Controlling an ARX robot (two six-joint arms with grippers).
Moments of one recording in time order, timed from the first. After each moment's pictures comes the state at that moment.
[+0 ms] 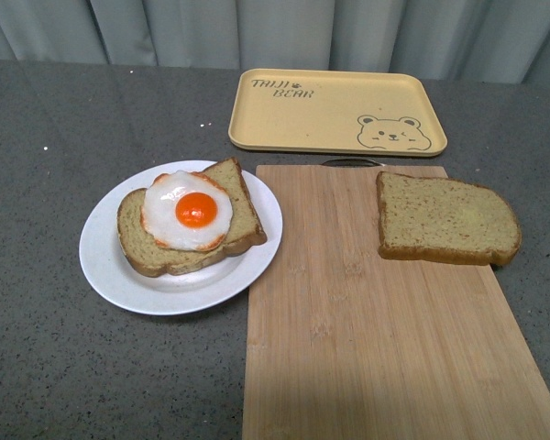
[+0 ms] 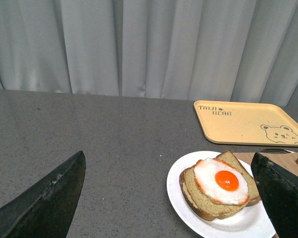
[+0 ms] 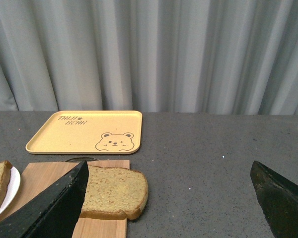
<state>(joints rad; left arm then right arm) 0.00 0.00 0.02 0.00 0.00 0.00 0.00 0.00 0.00 0.00 0.00 0.00</state>
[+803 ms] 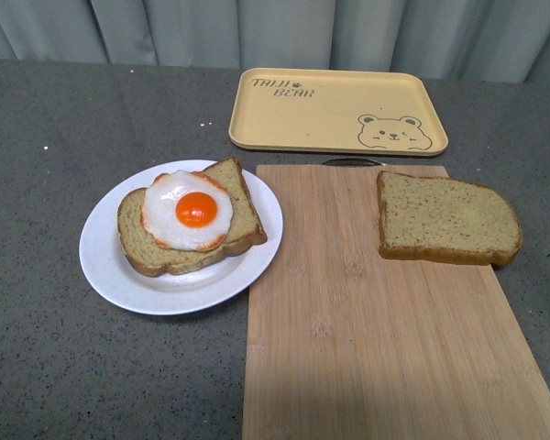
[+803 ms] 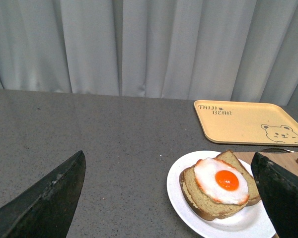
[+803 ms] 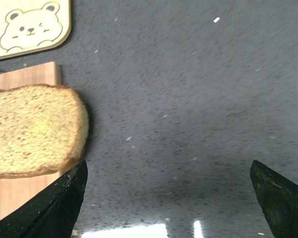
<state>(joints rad) 0.00 0.00 0.02 0.00 0.00 0.00 -0.27 1.56 0.56 0.23 -0.28 0.04</state>
